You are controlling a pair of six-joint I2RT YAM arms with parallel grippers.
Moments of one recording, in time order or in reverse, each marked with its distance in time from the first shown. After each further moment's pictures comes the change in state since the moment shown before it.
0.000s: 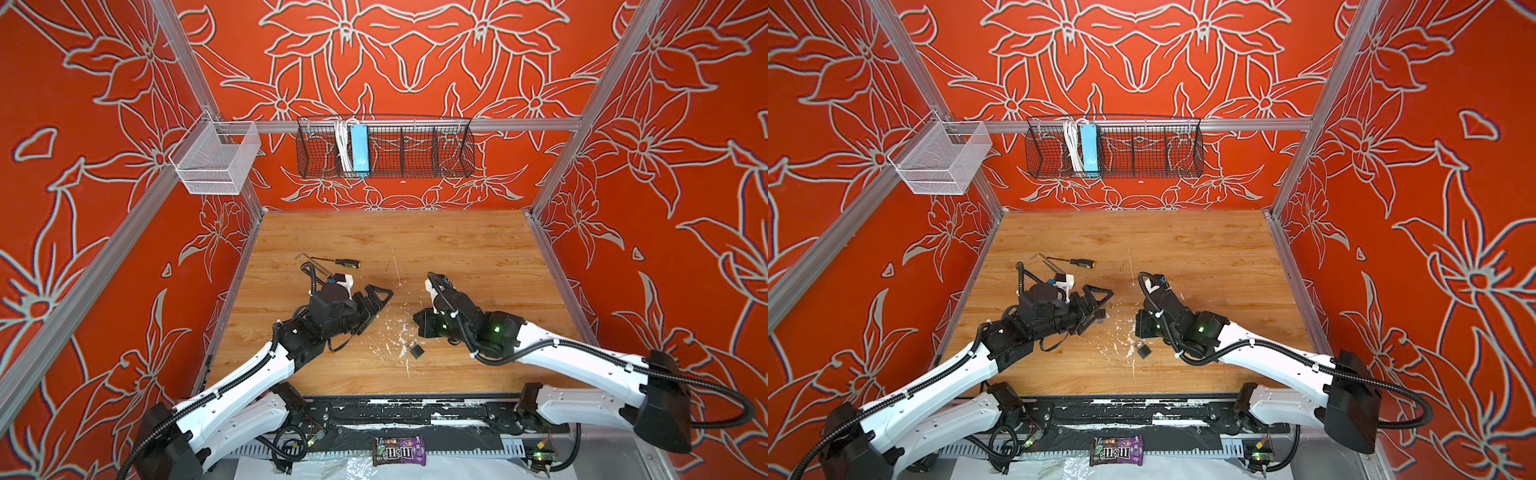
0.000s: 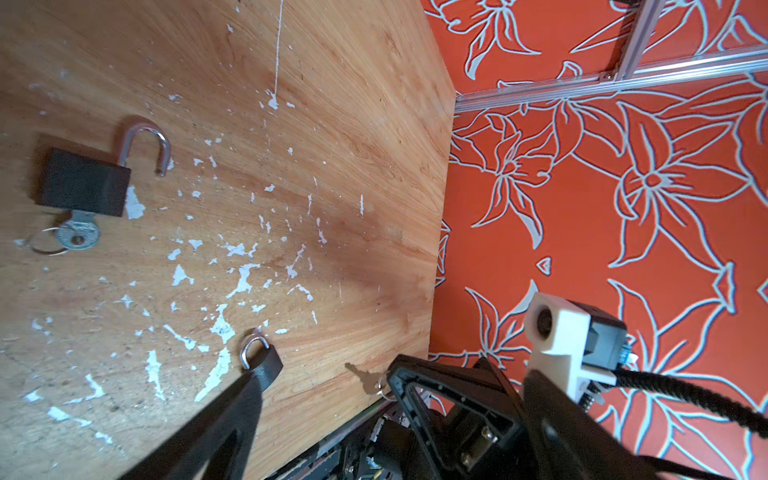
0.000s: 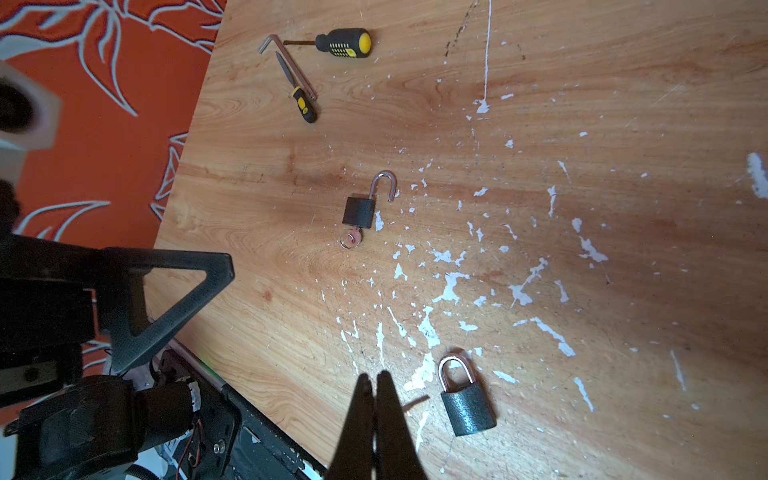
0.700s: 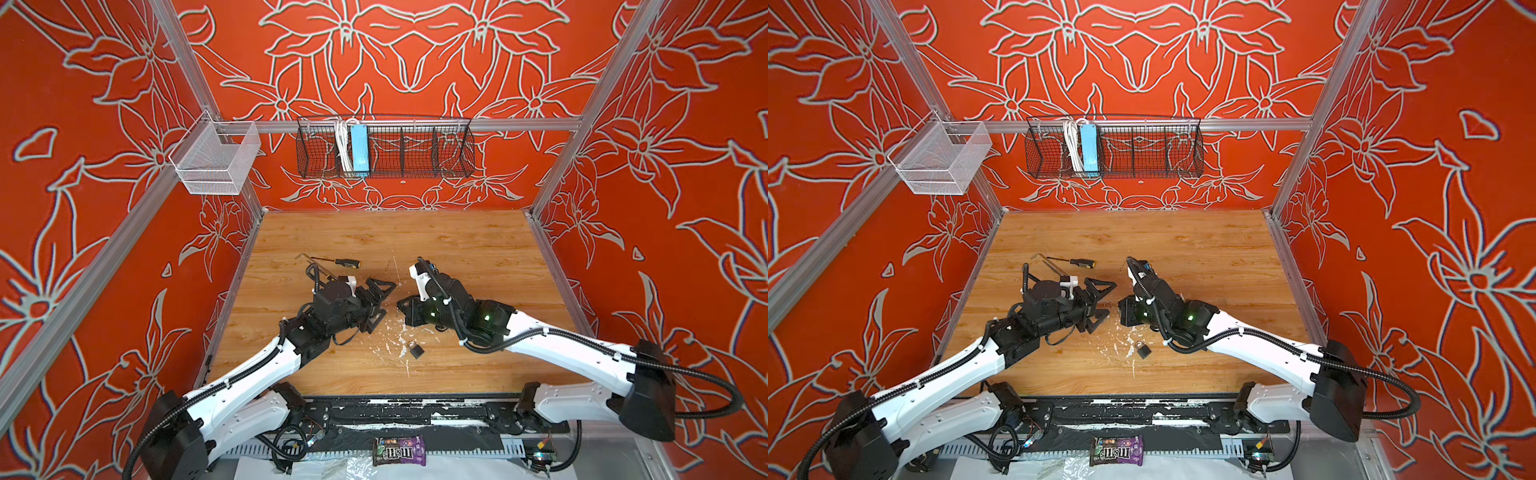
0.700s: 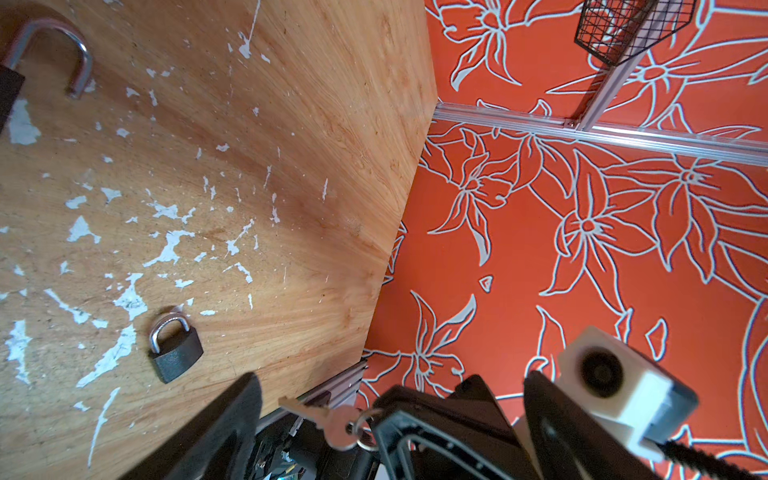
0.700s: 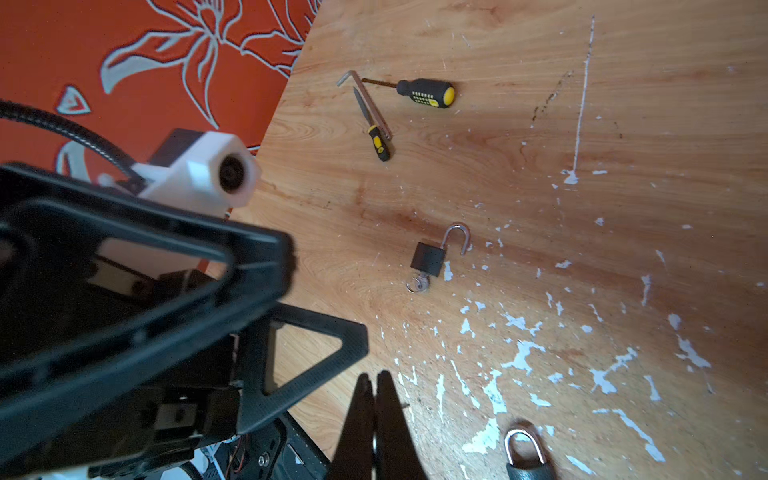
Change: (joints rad) left arm -0.002 0.083 -0.002 0.131 0.032 -0.254; right arm -0.004 0.109 0.145 0.101 -0.077 -0.086
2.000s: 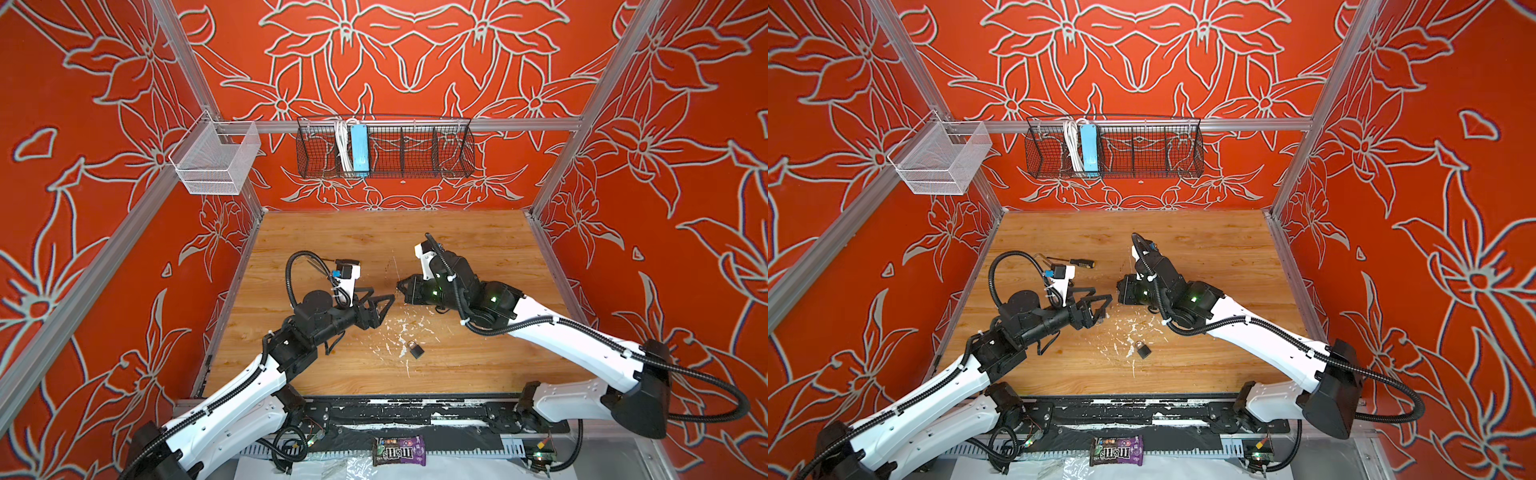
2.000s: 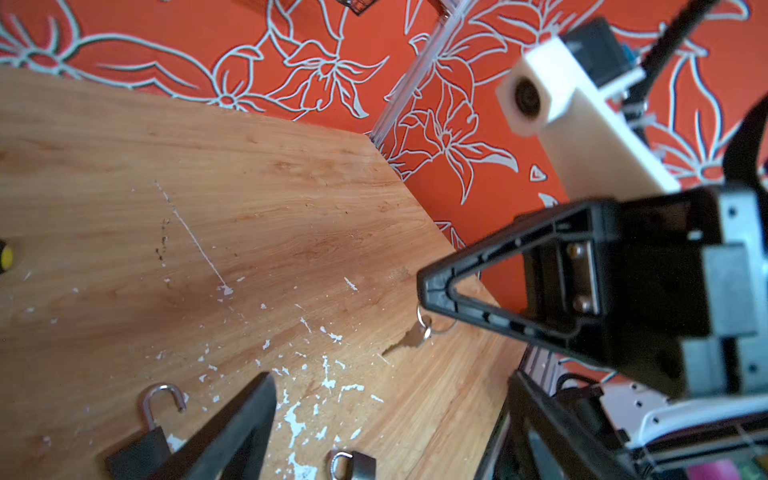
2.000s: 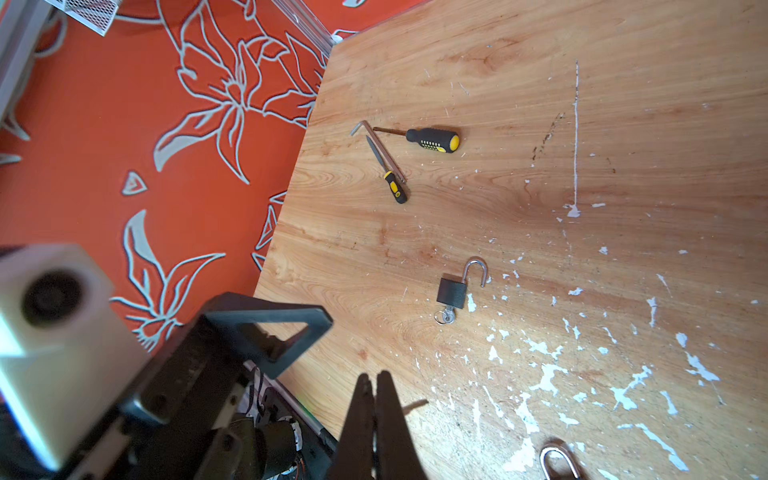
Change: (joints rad) left arm 0.014 -0.201 -0.107 0.121 0.014 1.094; right arm -0.061 0.026 0.198 -0.137 -0.027 0.098
